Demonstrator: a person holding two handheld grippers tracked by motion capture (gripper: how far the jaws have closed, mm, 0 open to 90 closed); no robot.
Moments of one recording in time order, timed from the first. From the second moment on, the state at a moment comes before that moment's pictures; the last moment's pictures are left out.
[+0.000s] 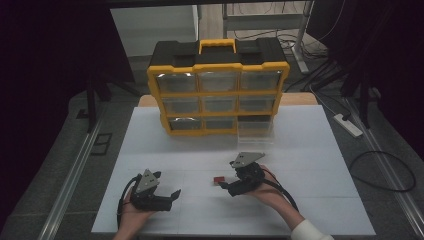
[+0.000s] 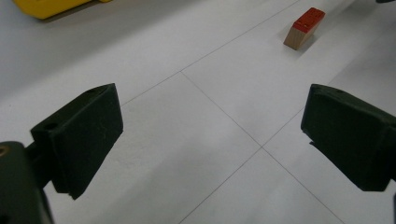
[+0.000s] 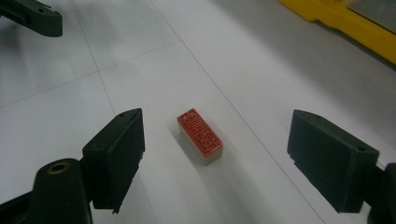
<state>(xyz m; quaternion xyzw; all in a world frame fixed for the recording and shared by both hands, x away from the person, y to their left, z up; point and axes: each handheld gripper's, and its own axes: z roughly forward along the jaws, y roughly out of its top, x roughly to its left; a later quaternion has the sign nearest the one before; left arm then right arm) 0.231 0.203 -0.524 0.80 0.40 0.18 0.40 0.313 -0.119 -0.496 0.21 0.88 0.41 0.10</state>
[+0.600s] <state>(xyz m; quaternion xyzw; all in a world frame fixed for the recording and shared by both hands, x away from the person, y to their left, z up) 0.232 0.204 -0.523 0.80 0.40 0.18 0.40 0.318 -0.093 -0.510 0.19 0.90 0.37 0.09</state>
